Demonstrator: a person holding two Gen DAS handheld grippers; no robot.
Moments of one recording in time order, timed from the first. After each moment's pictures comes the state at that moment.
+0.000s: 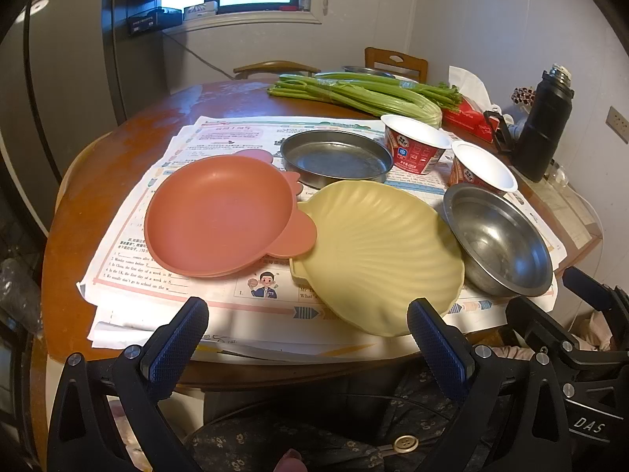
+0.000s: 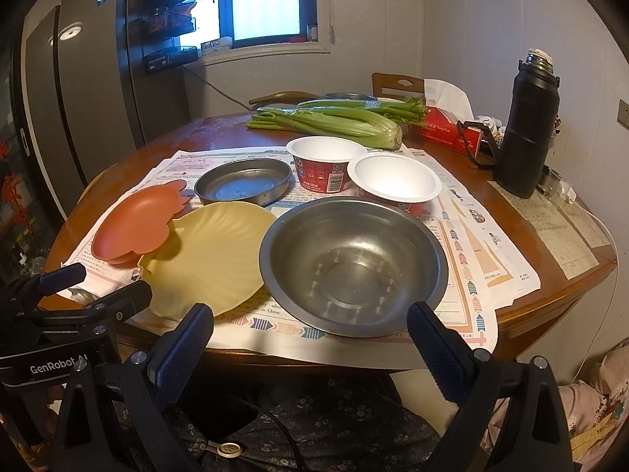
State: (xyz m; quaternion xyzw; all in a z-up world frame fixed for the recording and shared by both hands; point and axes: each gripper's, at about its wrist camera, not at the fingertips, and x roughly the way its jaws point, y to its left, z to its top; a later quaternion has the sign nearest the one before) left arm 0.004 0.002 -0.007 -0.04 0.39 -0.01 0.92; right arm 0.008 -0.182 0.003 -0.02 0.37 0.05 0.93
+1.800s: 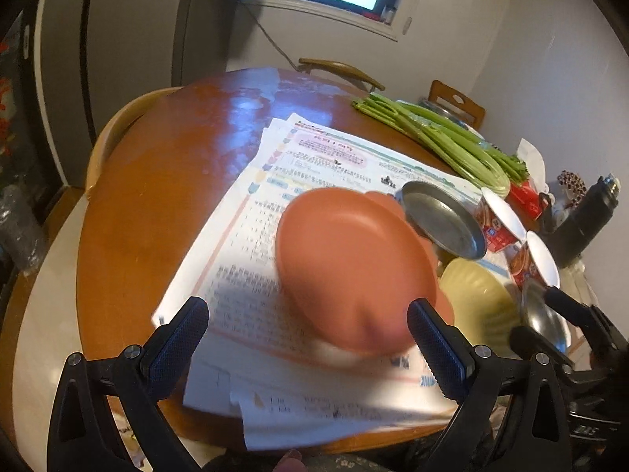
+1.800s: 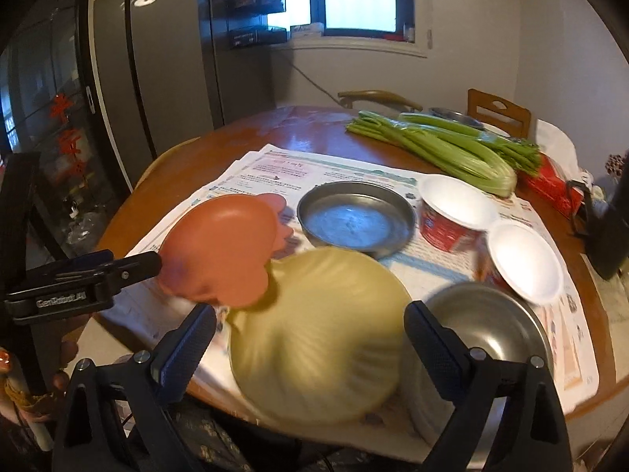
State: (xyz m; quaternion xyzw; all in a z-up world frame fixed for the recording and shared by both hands) left arm 0.044 0.133 -0.001 -0.16 0.39 0.04 0.90; right arm 0.083 -0.086 0.018 -0.08 0.38 0.19 0.90
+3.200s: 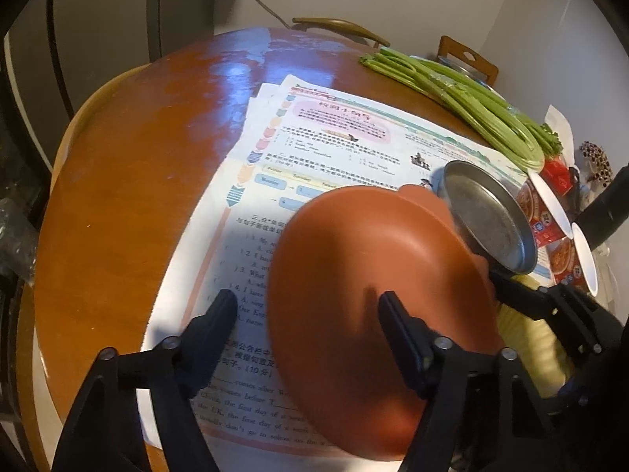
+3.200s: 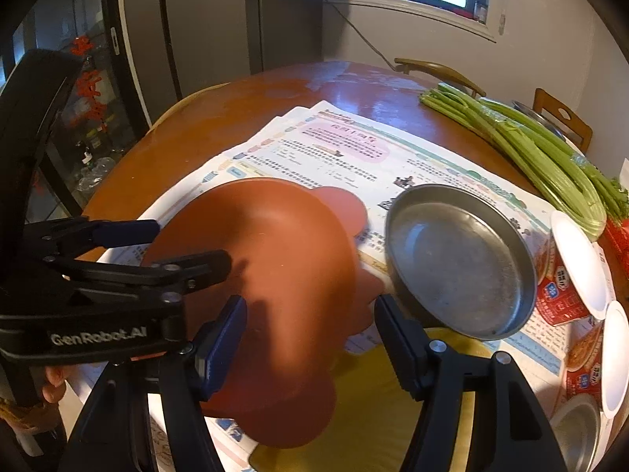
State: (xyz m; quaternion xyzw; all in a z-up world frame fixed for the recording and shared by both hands) left arm 0.126 0.142 -0.039 -0.14 0.47 0.03 0.87; right arm 0.157 0.000 -0.035 -0.14 0.44 0.26 0.85
